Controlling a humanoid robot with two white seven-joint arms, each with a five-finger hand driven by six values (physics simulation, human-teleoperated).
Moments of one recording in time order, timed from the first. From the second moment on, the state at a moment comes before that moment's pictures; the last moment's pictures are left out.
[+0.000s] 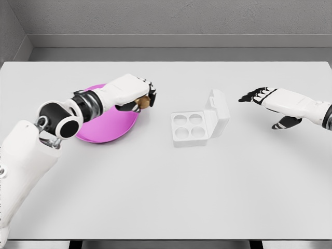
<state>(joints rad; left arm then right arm) -0.55 0.38 -0.52 -1.63 -0.72 -0.12 -0.61 -0.46 -0.81 0.42 -1.34 0.44 -0.61 0.46</state>
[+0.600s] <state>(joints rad) -0.55 0.26 -0.52 -1.62 -0.73 -0.12 -0.61 -0.46 -0.81 0.42 -1.34 0.44 -0.61 0.46</state>
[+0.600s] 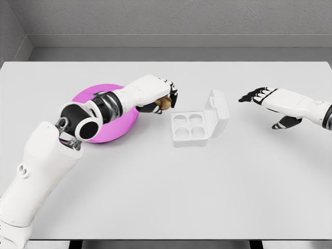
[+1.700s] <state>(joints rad) -0.52 0.11 -0.53 -1.48 -0.71 -0.12 -0.61 -0.46 -0.81 0.42 -1.35 0.44 -0.61 0.46</state>
